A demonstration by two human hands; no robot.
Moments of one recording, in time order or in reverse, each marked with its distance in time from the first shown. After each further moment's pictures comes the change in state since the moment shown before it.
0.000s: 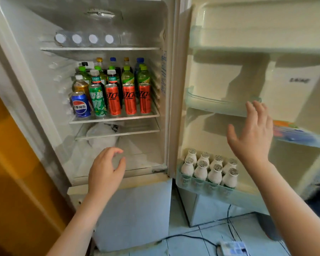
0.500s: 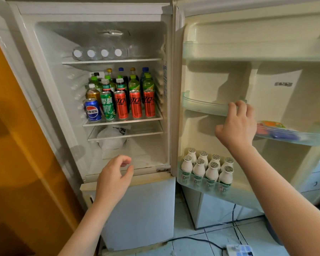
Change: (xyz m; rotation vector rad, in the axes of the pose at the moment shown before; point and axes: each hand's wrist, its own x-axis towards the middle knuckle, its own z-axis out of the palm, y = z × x) left_hand -0.050 0.028 -0.032 -0.037 -0.087 -0.028; right_hand 0.010 -0.017 -0.018 -0.222 -0.187 0.040
